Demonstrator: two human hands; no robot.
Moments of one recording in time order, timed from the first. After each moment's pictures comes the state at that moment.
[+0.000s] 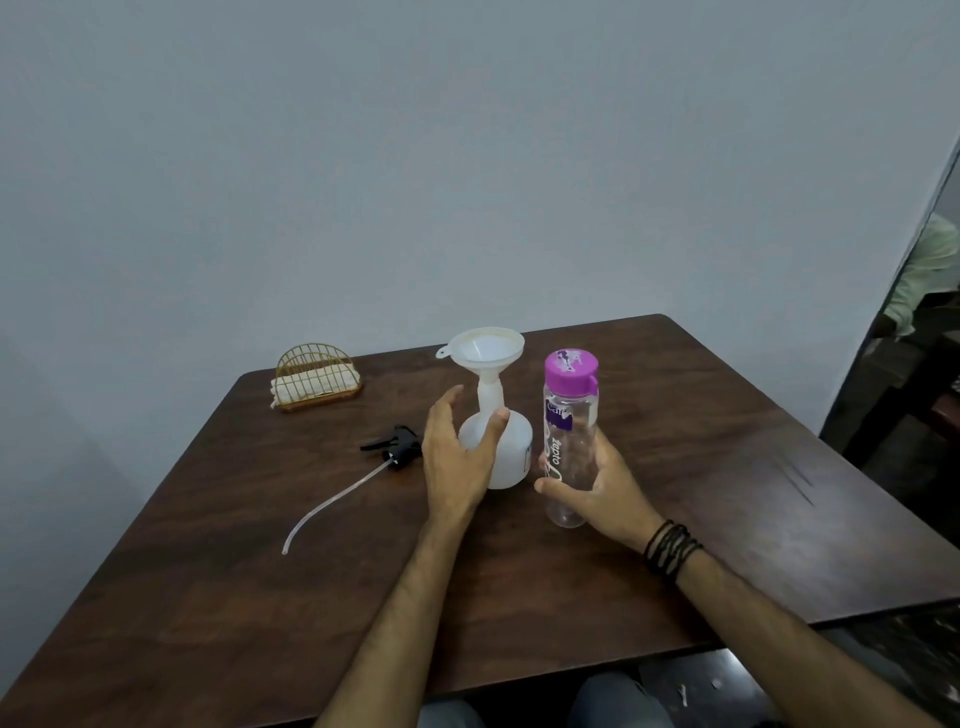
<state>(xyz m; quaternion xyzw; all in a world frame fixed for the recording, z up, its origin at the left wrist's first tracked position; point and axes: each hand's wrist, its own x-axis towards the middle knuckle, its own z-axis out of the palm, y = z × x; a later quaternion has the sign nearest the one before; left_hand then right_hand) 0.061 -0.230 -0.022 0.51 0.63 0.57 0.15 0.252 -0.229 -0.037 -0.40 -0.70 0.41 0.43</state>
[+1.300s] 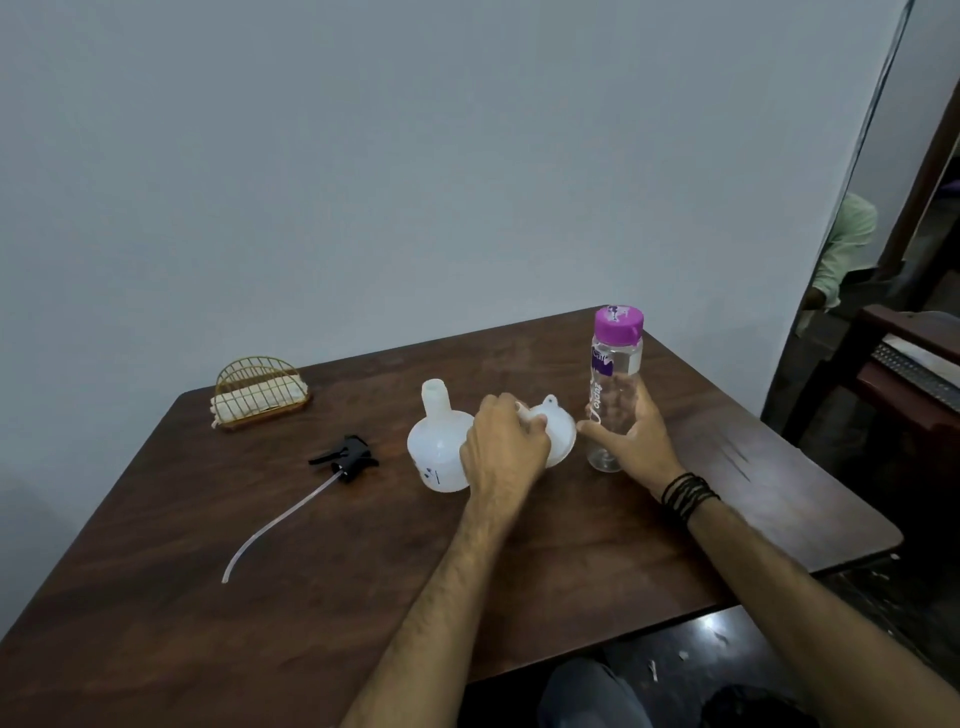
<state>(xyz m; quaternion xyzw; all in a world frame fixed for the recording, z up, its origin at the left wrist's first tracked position) 0.165 -0.219 0.003 0.60 0.70 0.37 0.09 0.342 -0.175 -0.045 -0.49 -0.63 0.32 0.52</state>
